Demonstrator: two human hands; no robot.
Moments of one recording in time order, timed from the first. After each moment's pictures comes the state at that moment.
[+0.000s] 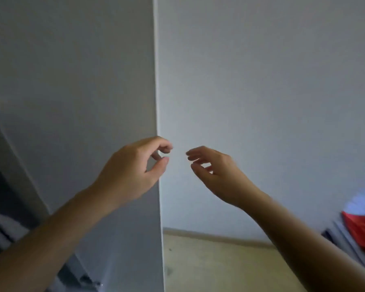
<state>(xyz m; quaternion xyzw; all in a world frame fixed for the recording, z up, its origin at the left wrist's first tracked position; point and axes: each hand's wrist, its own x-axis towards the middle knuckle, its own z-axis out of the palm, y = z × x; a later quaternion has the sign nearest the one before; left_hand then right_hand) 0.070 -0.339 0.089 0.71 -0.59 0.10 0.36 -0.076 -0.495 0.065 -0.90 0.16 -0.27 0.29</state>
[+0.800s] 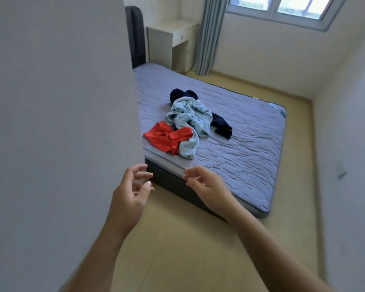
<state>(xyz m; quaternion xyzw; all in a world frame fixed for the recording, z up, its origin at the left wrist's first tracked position) -0.289 -0.857 -0.103 0.43 -0.67 -0.47 0.38 -0.487 -0.794 -0.094 -0.50 0.71 -0.38 0.32</state>
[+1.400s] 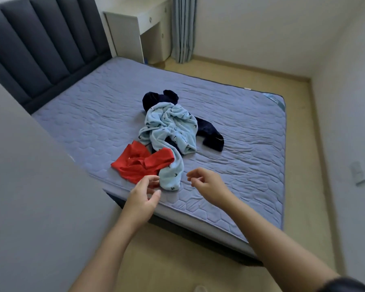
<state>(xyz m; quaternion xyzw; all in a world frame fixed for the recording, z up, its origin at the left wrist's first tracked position) -0.594 -1.139 -0.190 0.41 -0.77 -0.44 0.20 -0.790 -1.054 -0.182 -0.42 0.76 -0.35 0.36</state>
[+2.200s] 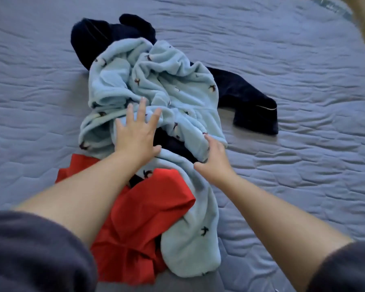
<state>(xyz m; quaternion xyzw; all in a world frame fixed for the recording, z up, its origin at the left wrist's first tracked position) -0.906 -1.628 -0.606 0.30 -0.95 0.02 -0.10 -1.004 -1.454 -0.647 -0.22 0.87 -0.31 0.32</state>
